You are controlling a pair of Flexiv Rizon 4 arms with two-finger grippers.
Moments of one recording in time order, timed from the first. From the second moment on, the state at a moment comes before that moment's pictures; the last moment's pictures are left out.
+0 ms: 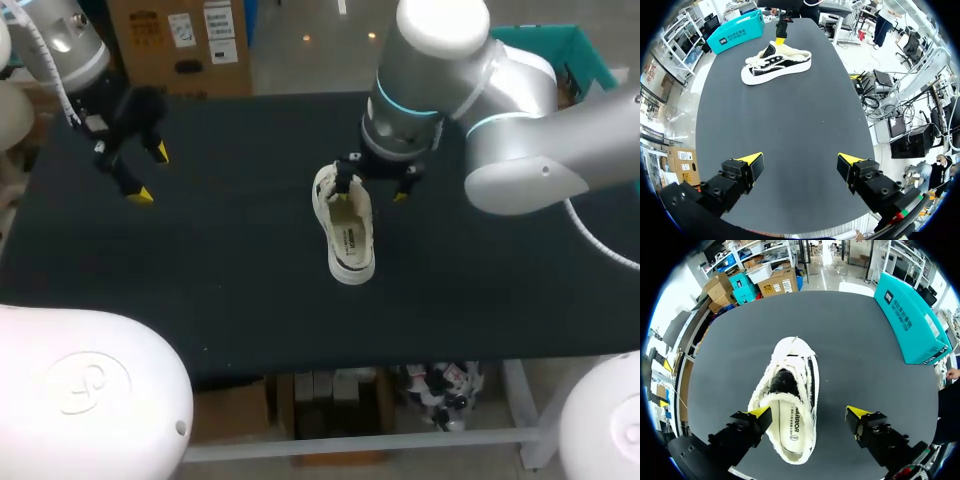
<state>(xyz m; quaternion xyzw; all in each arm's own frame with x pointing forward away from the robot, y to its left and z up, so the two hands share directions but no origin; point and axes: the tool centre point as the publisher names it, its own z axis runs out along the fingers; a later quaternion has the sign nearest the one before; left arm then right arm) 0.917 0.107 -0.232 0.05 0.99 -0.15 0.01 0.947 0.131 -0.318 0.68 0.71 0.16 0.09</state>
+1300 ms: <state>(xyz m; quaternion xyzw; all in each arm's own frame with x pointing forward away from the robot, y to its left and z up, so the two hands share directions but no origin) 0.941 0.101 -0.240 0.06 1.00 -0.06 -0.04 0.985 0.118 -0.313 0.71 0.68 0.13 0.12</state>
